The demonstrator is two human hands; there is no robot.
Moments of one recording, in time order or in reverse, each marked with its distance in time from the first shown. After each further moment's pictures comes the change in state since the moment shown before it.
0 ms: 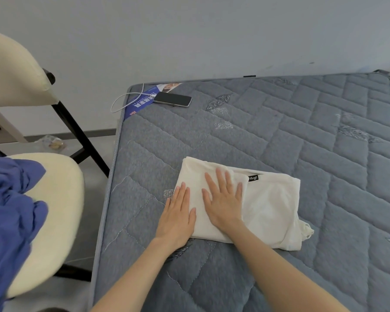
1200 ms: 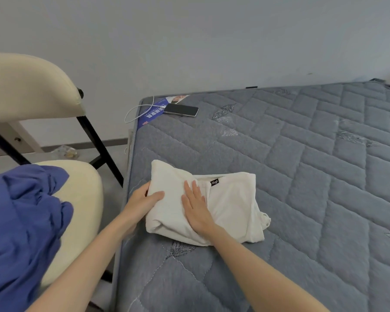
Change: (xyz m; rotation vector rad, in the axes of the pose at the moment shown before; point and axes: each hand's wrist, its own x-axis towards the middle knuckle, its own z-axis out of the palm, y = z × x) left_hand -0.042 -0.047 -0.127 -0.999 0.064 -0.324; right_hand -0.028 -0.088 -0.009 0.674 -0.311 -0.091
